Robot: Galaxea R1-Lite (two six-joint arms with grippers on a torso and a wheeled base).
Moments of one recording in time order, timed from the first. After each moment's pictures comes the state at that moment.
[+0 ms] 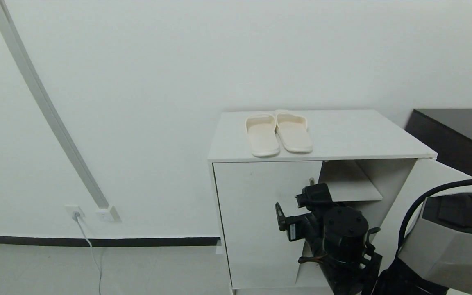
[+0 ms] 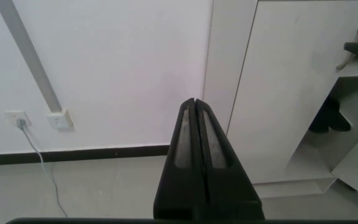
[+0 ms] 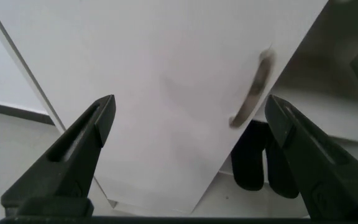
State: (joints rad) left arm 0.00 0.00 0.00 0.00 -0.03 -0.01; right arm 0.82 2.14 -0.63 -1.45 -0.63 -0.01
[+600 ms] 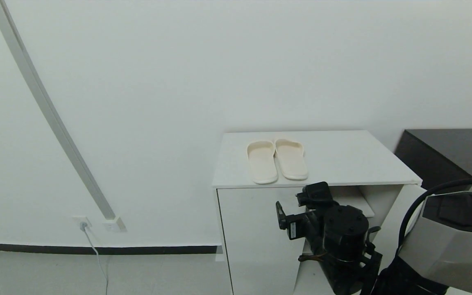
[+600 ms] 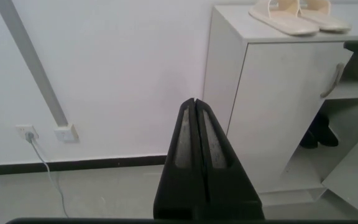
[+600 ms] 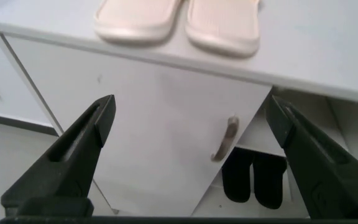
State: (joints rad) left arm 0.00 0.00 0.00 0.00 -0.03 -0.01; right arm 0.82 2.14 -0.63 -1.45 -0.63 -0.01
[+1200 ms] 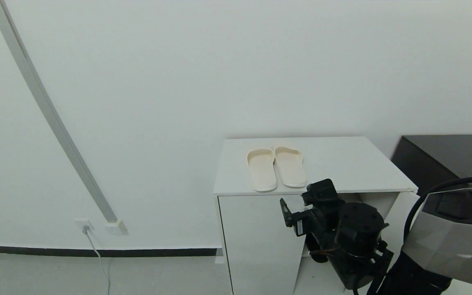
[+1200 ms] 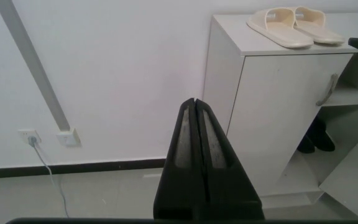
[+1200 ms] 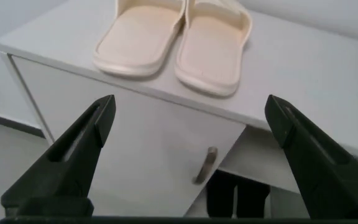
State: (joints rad) left arm 0.00 0.00 0.00 0.00 -0.03 -0.01; right arm 0.76 2.15 -0.59 -1.56 -0.52 -0.14
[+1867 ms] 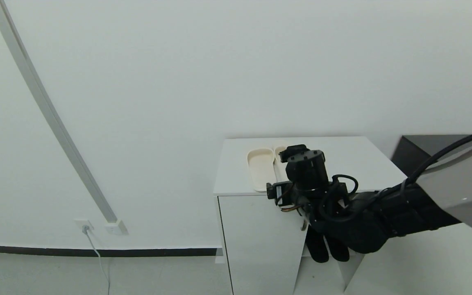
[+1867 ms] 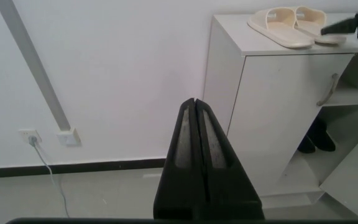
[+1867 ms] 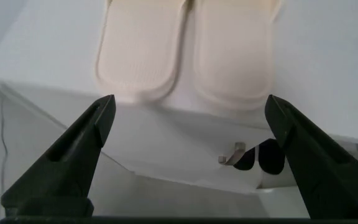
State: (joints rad) left arm 0.00 0.00 0.00 0.00 -0.03 -0.01; right arm 0.75 2.08 -1.20 -0.50 -0.55 0.20
